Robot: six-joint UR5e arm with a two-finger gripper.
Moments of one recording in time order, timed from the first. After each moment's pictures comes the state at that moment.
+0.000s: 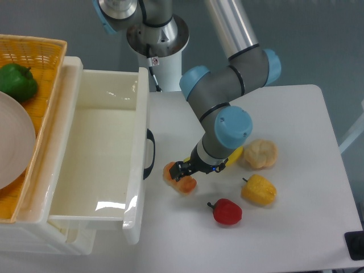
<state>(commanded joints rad) 2.50 -2.05 -1.61 -1.20 1.38 0.16</state>
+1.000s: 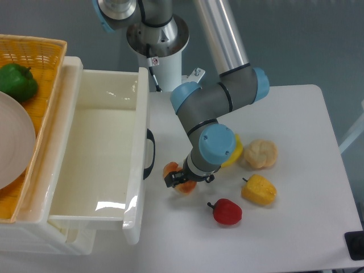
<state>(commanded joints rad) 2.46 -2.11 -1.62 -1.16 1.44 0.09</state>
